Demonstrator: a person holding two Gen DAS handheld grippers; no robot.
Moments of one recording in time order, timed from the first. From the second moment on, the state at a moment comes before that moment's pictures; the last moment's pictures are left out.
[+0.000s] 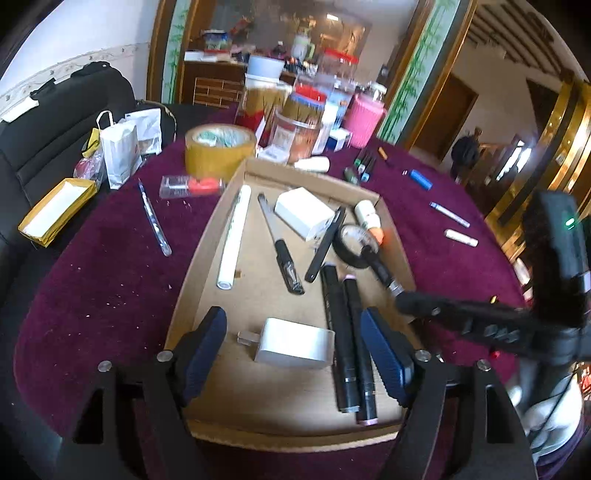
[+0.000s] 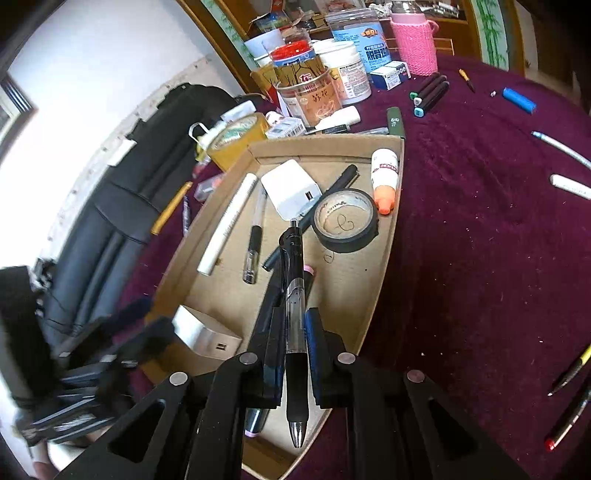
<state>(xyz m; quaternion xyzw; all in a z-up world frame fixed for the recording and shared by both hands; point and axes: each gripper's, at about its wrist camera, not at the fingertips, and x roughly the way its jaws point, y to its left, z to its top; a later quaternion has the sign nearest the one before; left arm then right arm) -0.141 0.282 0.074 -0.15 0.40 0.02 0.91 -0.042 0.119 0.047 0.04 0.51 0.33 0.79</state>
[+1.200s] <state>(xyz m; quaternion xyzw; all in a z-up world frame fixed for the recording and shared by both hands) -0.150 0.217 0.092 -0.17 0.35 0.02 0.92 -0.065 -0.030 0.089 -0.06 0.26 0.07 0.96</state>
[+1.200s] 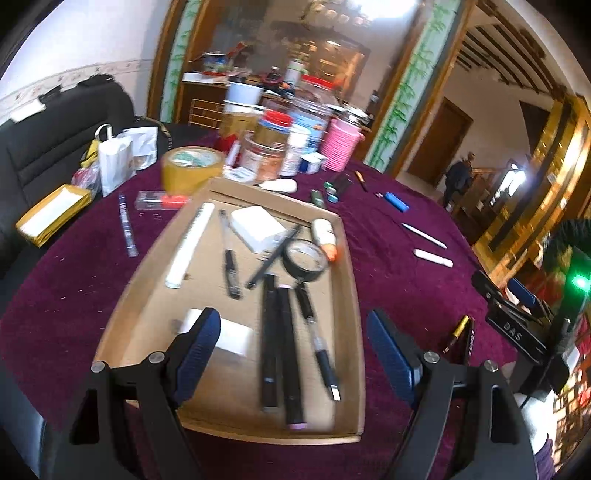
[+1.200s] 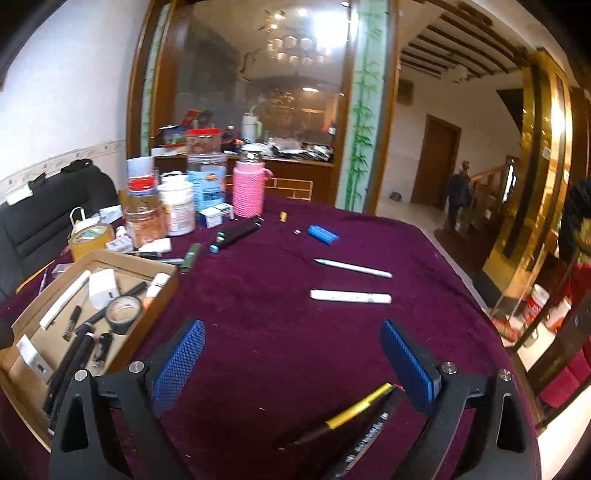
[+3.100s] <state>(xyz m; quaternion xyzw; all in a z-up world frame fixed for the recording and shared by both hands) -0.029 -0.057 0.026 0.16 0.44 -0.21 0.86 0.020 -0.228 0.041 0.17 0.34 0.03 0.93</state>
